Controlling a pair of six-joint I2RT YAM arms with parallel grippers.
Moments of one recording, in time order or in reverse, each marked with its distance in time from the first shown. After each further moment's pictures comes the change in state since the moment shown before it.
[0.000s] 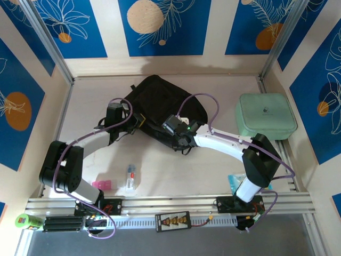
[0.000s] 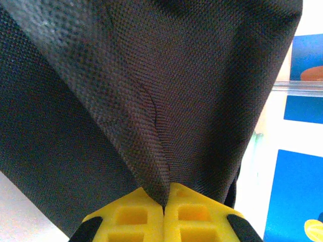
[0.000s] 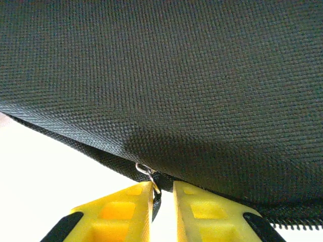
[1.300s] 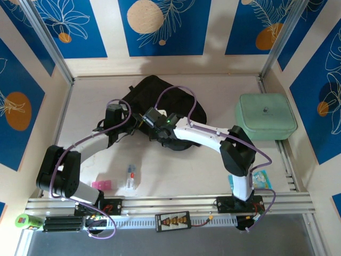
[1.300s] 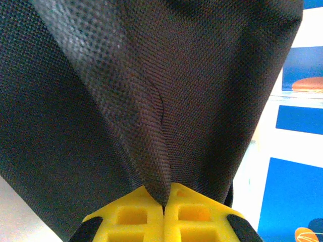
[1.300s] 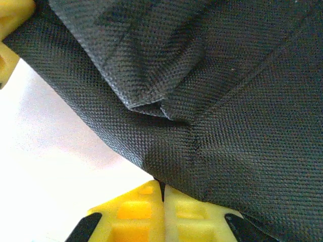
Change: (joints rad) left arm -0.025 -0.056 -0.028 0.000 -0.044 -0.055; right arm 0.062 0.261 0.336 0.042 -0.034 -0.060
